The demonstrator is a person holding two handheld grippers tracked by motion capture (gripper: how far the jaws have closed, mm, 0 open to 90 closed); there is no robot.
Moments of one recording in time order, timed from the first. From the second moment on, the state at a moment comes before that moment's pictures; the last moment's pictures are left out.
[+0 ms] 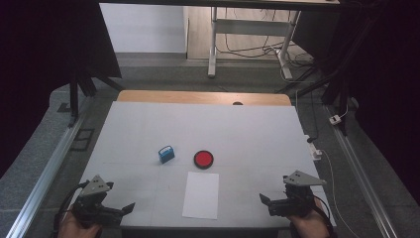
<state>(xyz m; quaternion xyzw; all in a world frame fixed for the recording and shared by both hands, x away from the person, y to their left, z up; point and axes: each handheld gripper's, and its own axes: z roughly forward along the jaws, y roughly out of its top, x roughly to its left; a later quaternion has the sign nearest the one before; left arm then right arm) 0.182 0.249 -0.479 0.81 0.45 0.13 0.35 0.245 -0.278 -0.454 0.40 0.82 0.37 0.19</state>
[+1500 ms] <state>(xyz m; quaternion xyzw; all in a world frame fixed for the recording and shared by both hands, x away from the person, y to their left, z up) 0.192 0.249 -0.475 0.81 0.44 0.12 0.36 0.245 -0.275 -0.454 0.38 0.83 0.37 0.18</state>
